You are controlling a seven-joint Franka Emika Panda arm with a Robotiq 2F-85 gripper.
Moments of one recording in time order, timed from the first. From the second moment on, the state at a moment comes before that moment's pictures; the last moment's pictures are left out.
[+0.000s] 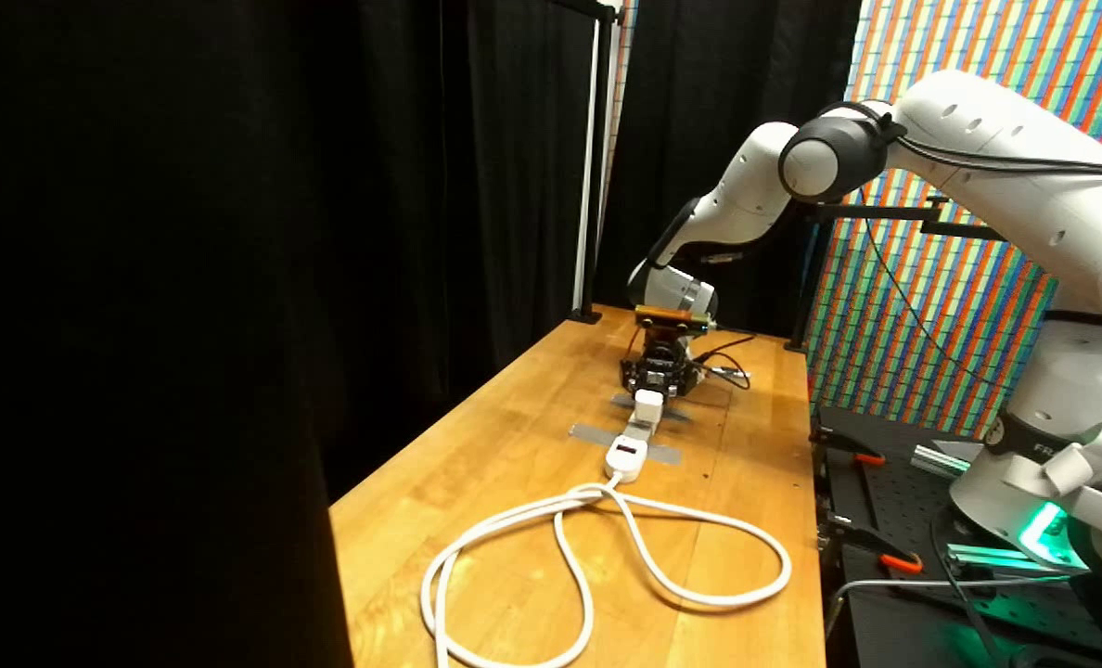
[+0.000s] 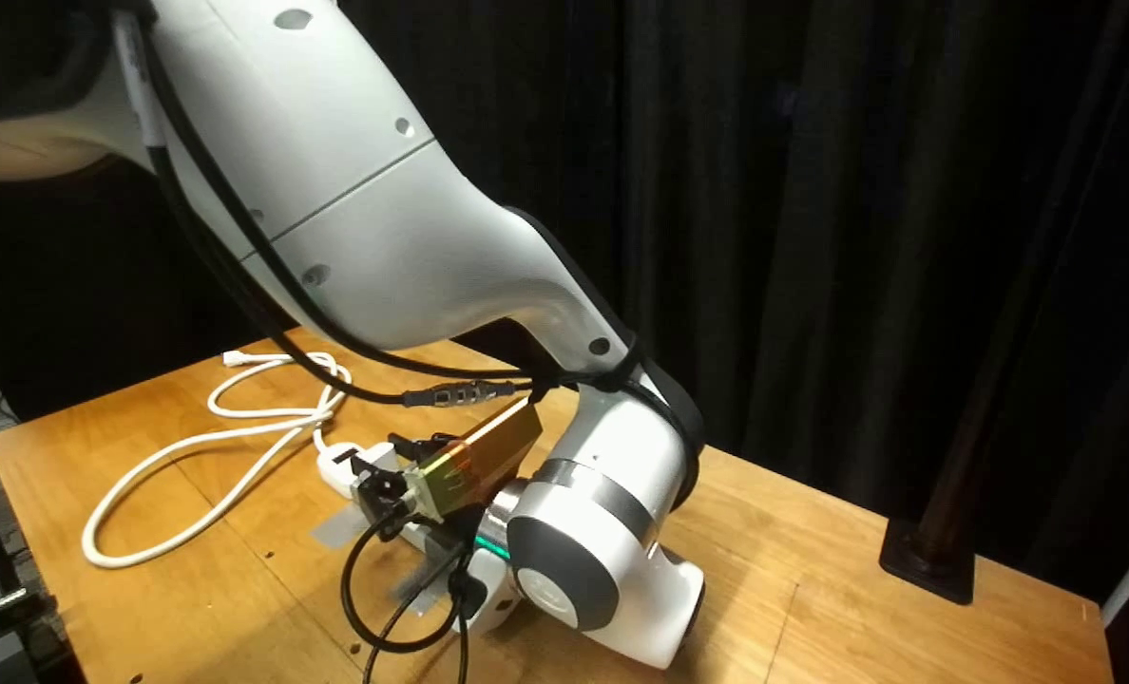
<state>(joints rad) -0.29 1.04 -0.26 -1.65 1.15 1.16 0.35</state>
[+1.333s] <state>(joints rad) -0.28 1.01 -0.27 -1.64 1.12 1.20 0.23</state>
